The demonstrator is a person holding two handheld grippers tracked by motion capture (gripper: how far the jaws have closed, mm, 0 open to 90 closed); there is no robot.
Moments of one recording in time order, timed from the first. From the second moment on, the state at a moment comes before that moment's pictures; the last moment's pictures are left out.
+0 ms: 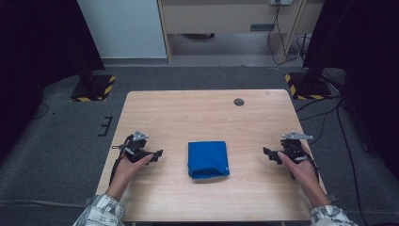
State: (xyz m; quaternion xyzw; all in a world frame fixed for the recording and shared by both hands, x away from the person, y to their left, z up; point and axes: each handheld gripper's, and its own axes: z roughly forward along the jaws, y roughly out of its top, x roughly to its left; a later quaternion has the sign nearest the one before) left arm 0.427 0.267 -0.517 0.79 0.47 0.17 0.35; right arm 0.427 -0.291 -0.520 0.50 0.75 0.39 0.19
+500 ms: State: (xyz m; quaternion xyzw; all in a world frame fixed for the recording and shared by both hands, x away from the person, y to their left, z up) left arm 0.434 0.267 -0.531 0.80 0.48 0.18 0.32; right arm 0.447 -0.278 -0.536 0.54 0.74 0.34 0.20
